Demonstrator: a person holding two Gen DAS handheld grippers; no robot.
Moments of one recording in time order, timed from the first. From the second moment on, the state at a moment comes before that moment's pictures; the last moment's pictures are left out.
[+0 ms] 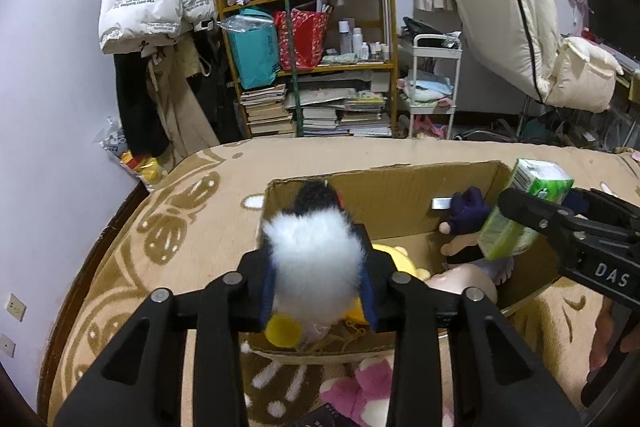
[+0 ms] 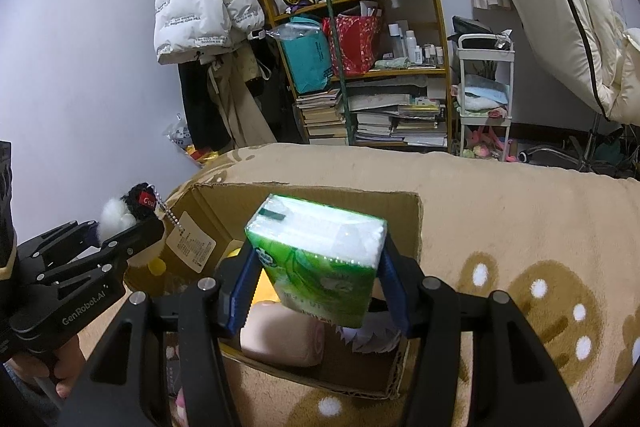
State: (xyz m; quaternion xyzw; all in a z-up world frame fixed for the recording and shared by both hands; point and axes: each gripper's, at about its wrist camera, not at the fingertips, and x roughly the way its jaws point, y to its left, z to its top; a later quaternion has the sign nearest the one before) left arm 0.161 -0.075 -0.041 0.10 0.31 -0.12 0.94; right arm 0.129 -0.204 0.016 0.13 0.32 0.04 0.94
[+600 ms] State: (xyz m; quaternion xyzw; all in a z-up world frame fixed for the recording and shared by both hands) left arm 0.150 -0.064 -0.024 0.10 0.28 -0.09 0.95; right arm 0.115 -0.209 0.025 0.13 0.30 0.04 0.94
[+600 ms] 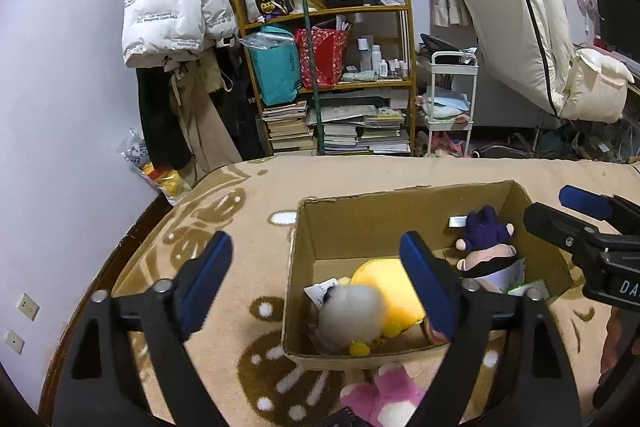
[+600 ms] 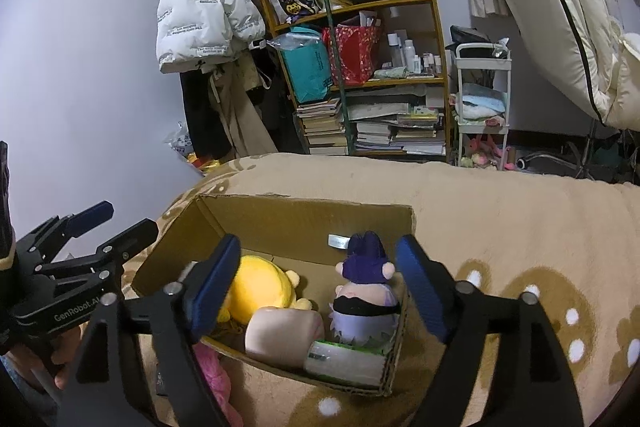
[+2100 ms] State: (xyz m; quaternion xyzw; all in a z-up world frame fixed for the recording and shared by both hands) left arm 0.081 -0.003 -0.005 0.06 0.37 -0.07 0.93; right arm 0.037 -0.179 0.053 0.08 0.31 0.03 0.94
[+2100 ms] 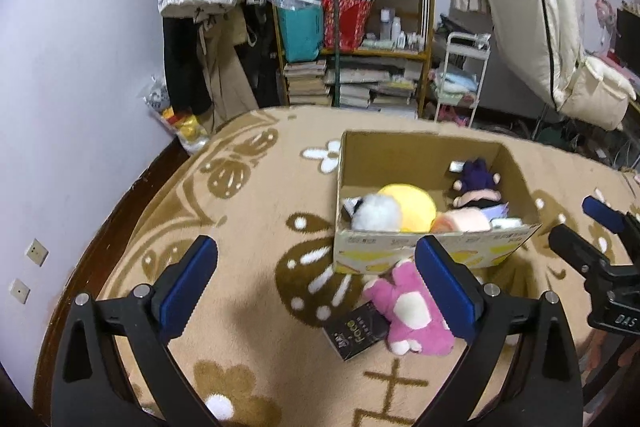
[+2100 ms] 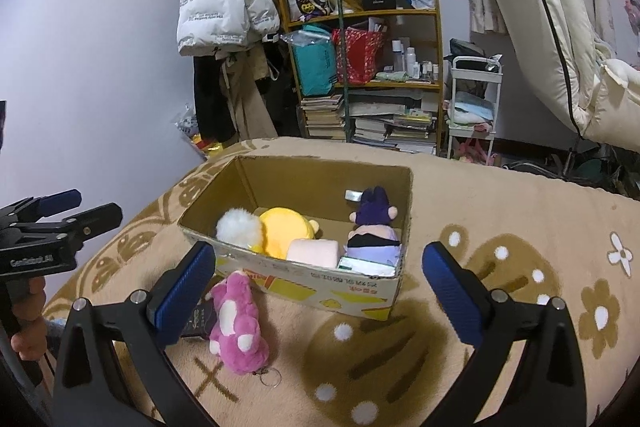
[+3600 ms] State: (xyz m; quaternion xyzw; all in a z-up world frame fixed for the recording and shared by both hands) left arm 0.161 0.003 -0.147 -0.01 0.64 -0.07 0.77; right arm 0.099 -0.107 -0.068 0.06 0.53 0.14 0.83
